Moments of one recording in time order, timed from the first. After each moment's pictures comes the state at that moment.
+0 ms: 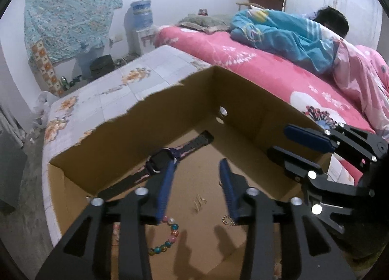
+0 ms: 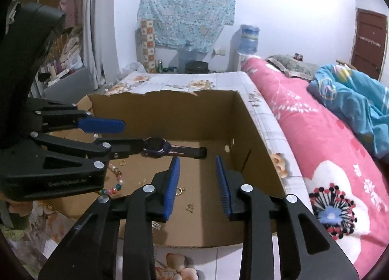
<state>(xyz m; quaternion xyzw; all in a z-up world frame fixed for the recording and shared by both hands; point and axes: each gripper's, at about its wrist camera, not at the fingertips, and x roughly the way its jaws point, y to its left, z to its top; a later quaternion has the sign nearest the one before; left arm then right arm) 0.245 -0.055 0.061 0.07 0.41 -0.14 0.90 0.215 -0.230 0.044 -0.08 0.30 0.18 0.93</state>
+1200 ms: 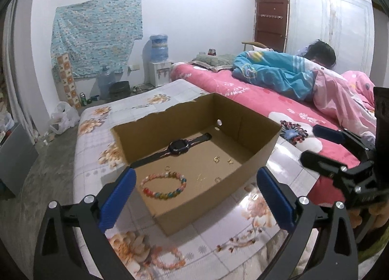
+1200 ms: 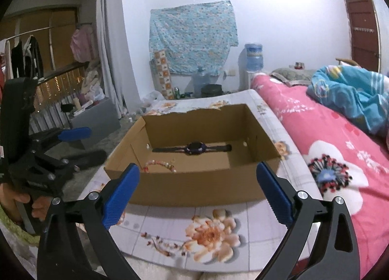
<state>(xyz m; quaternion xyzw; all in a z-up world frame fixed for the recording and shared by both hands) 0.073 -0.004 0.111 0.03 0.30 -0.11 0.95 0.088 -0.269 0.084 0.00 0.25 0.22 0.94</state>
